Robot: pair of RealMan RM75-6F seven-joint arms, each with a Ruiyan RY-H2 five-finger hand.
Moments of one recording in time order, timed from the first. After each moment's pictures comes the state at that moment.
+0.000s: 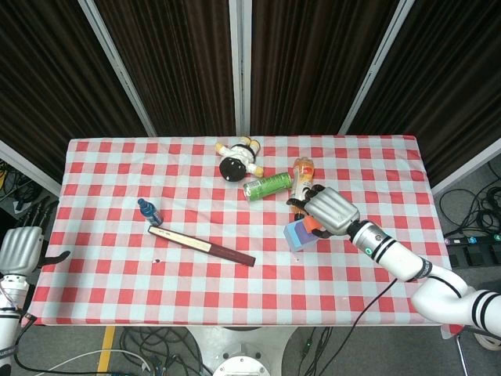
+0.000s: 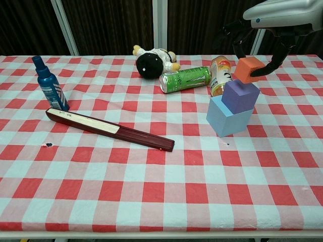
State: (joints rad) left arm -0.23 -1.28 -0.10 -1.24 1.38 1.29 -0.20; right arm 0.87 -1.11 0.14 -1.58 -1.53 0.69 0.03
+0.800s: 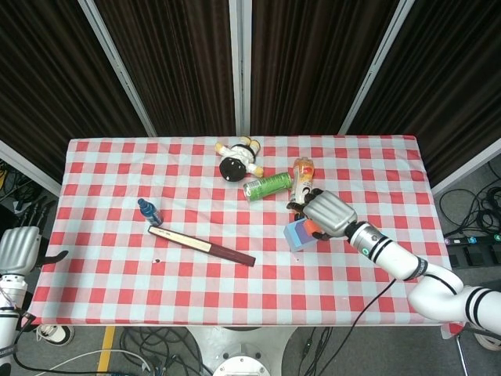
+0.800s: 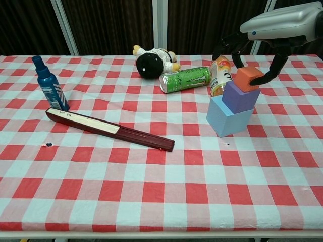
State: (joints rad) left arm -0.23 -1.30 -0.10 -1.20 1.37 1.28 -0.22; right arm 0.90 -1.13 0.10 -1.55 -1.51 0.67 0.02
